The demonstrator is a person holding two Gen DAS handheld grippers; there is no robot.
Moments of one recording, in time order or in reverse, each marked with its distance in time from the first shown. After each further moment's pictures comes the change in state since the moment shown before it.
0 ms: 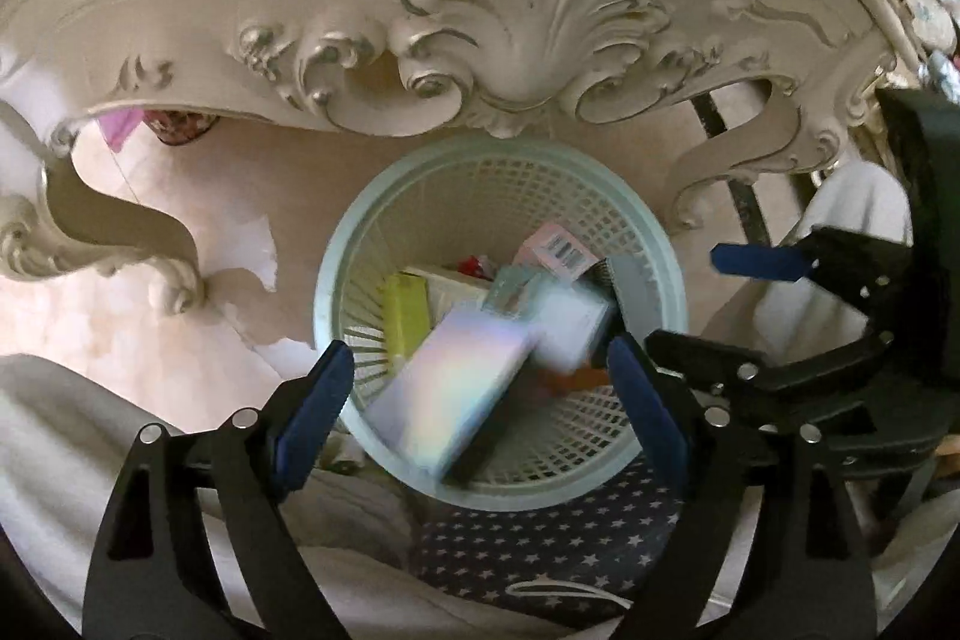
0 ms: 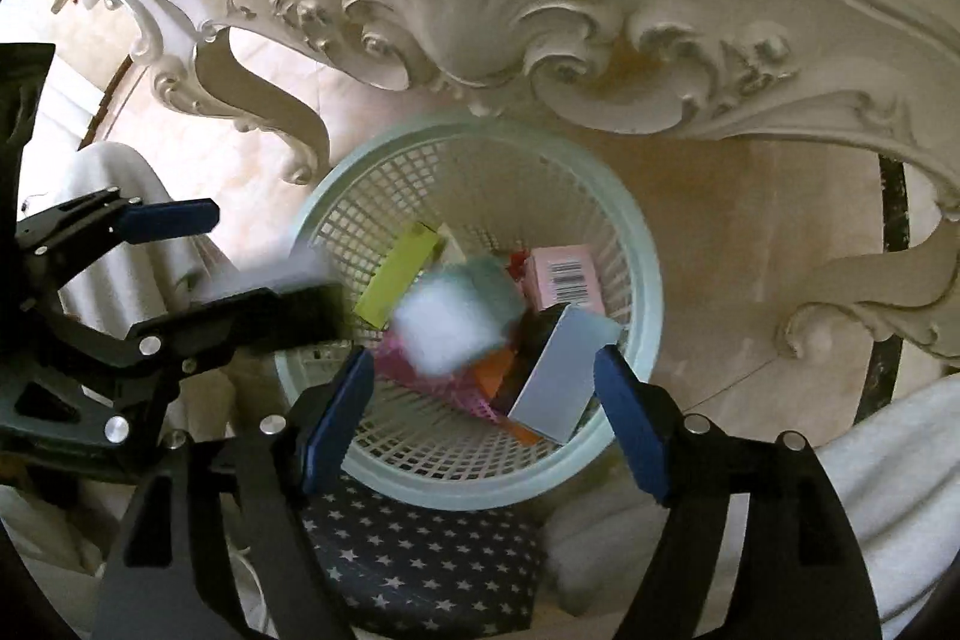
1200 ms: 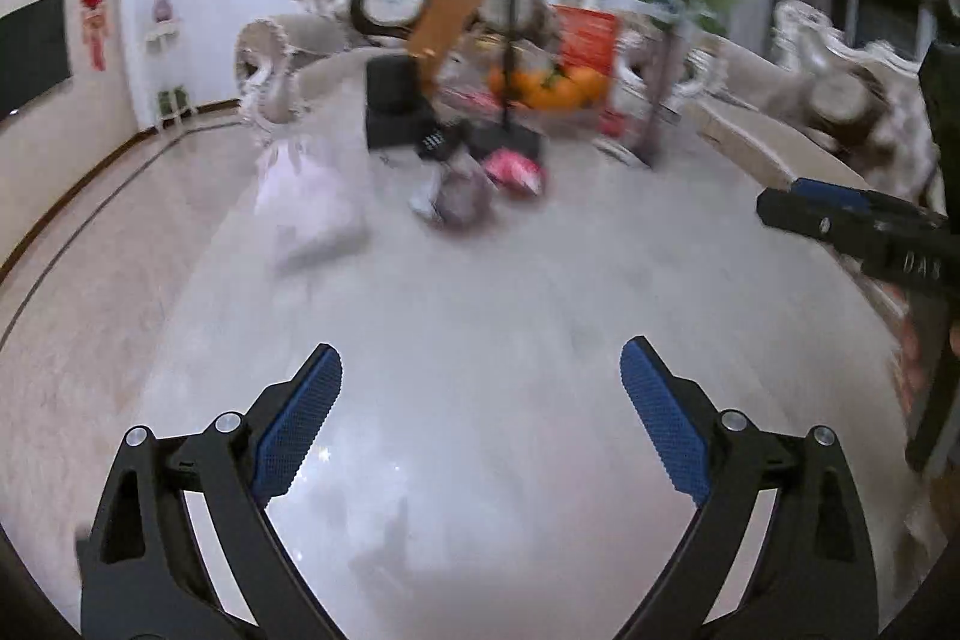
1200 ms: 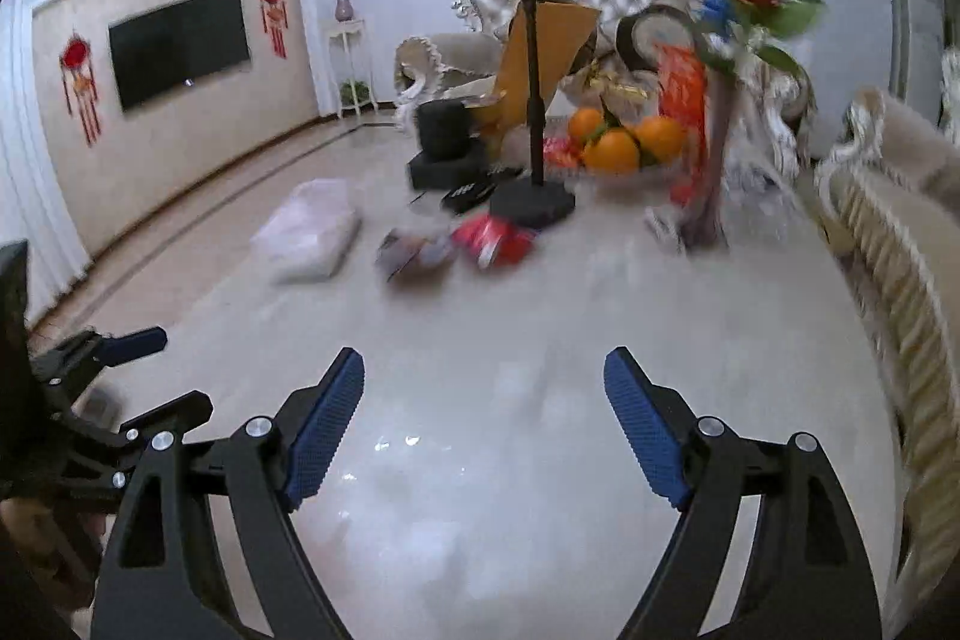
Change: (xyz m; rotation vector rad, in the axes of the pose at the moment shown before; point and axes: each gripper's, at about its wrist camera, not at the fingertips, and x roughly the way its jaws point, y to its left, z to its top) left arm -0.152 0.087 0.314 -0.042 -0.612 0.176; right arm -0.183 -0.072 0.343 -0.092 -0.667 -0.109
